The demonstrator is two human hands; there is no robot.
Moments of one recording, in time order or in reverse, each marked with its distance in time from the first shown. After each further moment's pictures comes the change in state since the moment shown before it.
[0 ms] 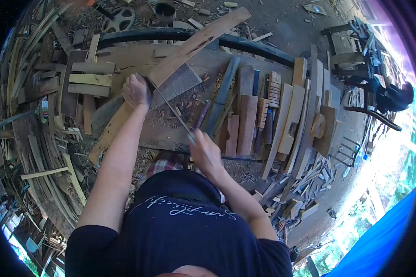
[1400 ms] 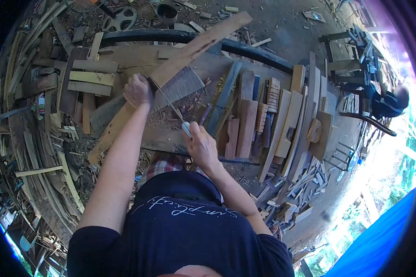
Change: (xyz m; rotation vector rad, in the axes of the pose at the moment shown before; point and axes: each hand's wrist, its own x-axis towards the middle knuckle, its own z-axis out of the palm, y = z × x) left_hand 0.005 0.009 -0.013 0.006 -0.093 -0.136; right_hand 0.025 -0.012 0.004 0.018 0.018 -0.070
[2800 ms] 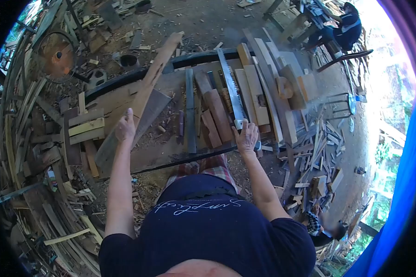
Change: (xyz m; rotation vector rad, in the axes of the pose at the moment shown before) left_hand -0.021 -0.021 -0.073 -0.164 -0.553 0.234; right_hand -0.122 0.182 -0.066 -0.611 0.491 0.510
